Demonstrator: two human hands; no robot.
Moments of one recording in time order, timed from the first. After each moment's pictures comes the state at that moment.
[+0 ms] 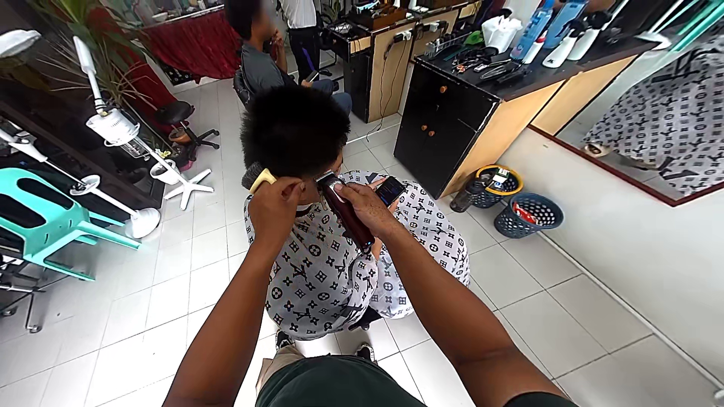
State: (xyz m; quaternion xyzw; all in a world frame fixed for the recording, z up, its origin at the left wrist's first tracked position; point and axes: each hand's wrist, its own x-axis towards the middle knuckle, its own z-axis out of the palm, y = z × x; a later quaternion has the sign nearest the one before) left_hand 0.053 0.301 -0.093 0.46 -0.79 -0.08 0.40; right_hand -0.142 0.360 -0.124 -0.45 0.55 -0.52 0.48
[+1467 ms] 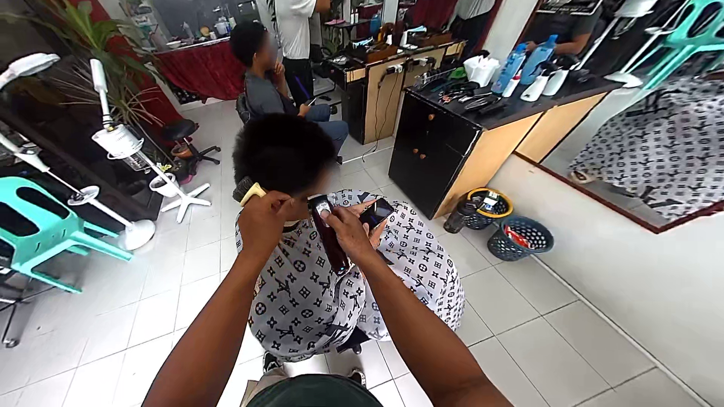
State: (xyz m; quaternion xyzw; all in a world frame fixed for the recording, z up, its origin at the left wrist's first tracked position) left_hand 0.045 0.306 -0.083 0.47 -0.80 -0.09 0.37; right_hand -0.136 0.371 -0.138 -0.45 0.55 -0.56 0.42
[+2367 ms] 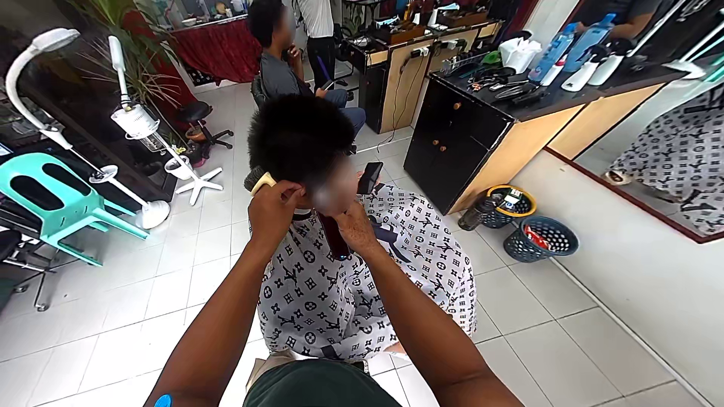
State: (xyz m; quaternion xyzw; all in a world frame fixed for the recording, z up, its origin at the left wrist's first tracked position) left_hand 0.058 0.299 -0.088 0.49 -0.78 -0.10 0.37; right_hand -0.113 0.364 -0.133 -0.51 0.57 -0.53 0.37
